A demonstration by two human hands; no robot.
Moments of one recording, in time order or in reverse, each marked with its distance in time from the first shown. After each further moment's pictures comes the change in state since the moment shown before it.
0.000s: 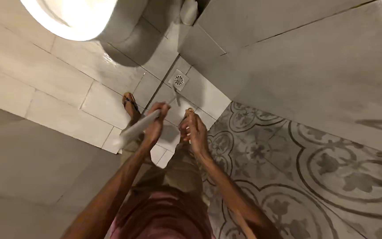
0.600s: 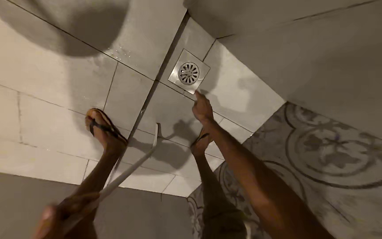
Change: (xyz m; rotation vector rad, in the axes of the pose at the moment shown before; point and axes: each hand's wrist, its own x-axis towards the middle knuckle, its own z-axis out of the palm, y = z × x) left_hand 0.114 -0.253 -0.074 -0.137 0.584 -0.284; right_hand 0.516 0.345 0.084 -0.683 -0.084 0.156
